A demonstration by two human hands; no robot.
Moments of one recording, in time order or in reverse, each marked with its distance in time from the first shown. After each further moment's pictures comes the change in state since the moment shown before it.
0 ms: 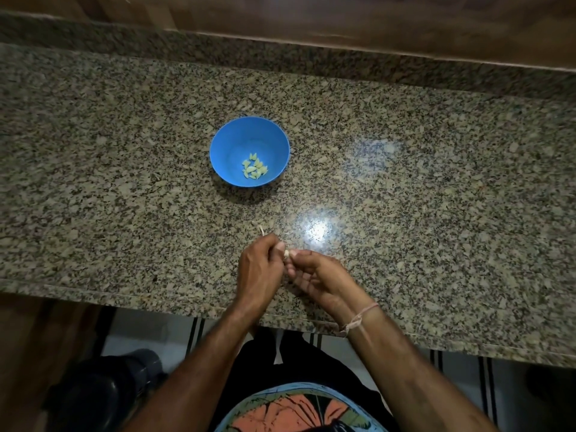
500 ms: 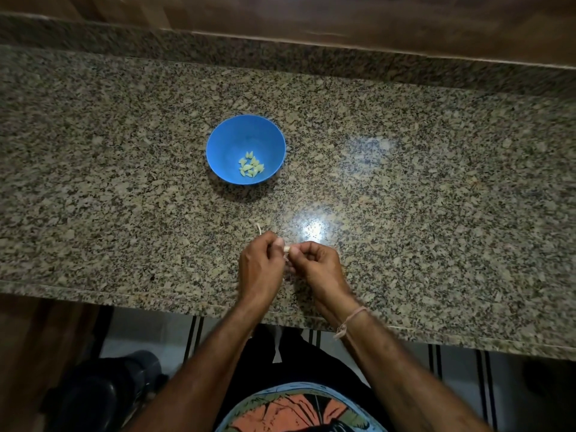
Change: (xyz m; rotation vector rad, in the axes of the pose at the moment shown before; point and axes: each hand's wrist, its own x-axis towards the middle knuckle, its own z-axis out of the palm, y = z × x) left_hand -0.006 0.004 0.007 -0.069 0.046 -0.075; right_hand 0.000 0.017 0.000 -0.412 0.109 -0.407
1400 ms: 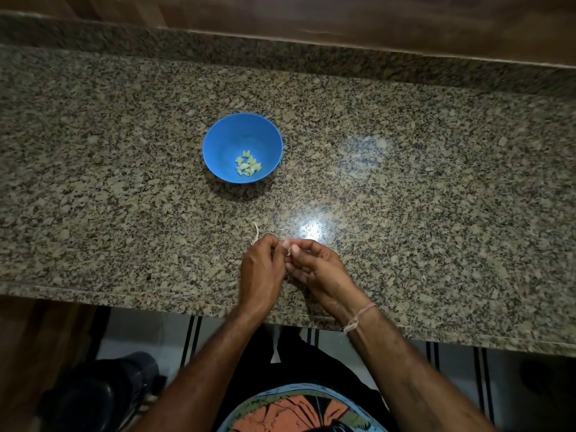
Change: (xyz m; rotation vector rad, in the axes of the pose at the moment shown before) left_hand 0.001 -0.016 0.011 0.071 -0.016 0.104; right_hand 0.004 -0.004 -0.014 0.374 -0.151 0.200
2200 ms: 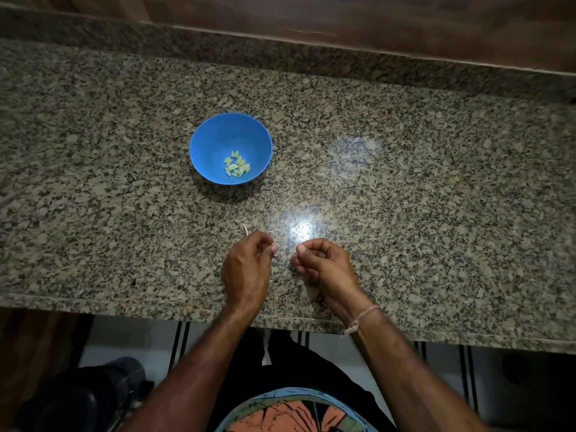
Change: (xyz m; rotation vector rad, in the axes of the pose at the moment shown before) left_hand 0.013 -0.016 0.012 0.108 0.141 0.041; right_hand -0.005 -0.013 -0.020 -0.205 0.150 -0.130
